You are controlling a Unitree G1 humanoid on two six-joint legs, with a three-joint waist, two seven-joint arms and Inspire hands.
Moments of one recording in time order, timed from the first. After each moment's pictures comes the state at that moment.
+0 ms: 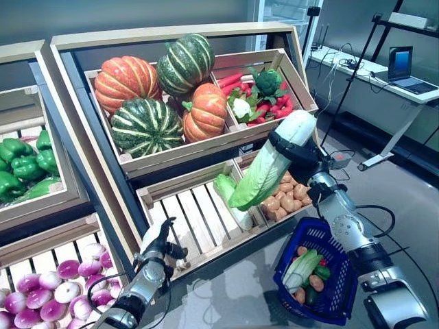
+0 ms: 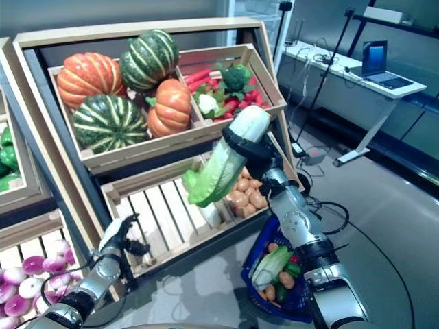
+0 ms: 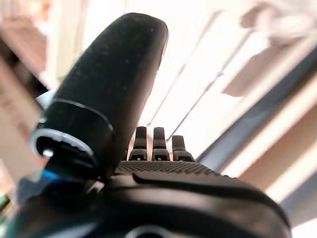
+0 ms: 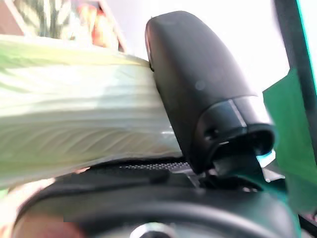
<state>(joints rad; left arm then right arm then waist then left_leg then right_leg) -0.19 0.41 -0.29 0.76 0.06 -0.11 0.32 -0.41 -0.43 0.16 0.35 1.06 0.01 0.06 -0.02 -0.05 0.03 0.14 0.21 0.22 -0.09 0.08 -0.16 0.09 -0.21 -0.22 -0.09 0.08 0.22</state>
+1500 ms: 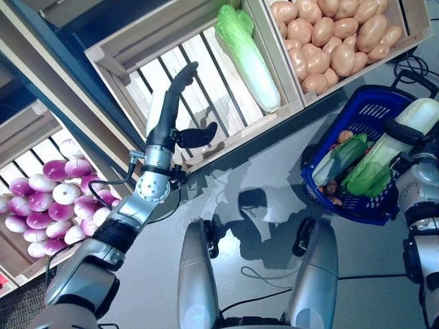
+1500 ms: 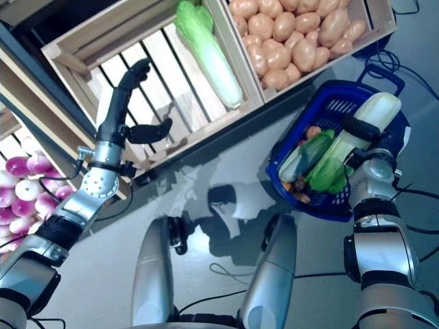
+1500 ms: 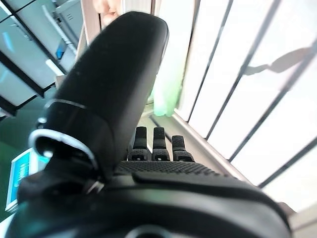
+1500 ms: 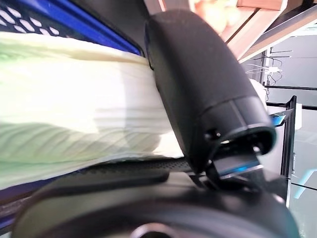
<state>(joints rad) -0.68 0.65 -0.46 0.42 -0.11 -0.41 0.46 -0.90 -0.74 0.07 1.15 0.72 -0.17 -0.25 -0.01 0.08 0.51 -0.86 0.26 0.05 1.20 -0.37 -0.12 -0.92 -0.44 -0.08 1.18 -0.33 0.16</state>
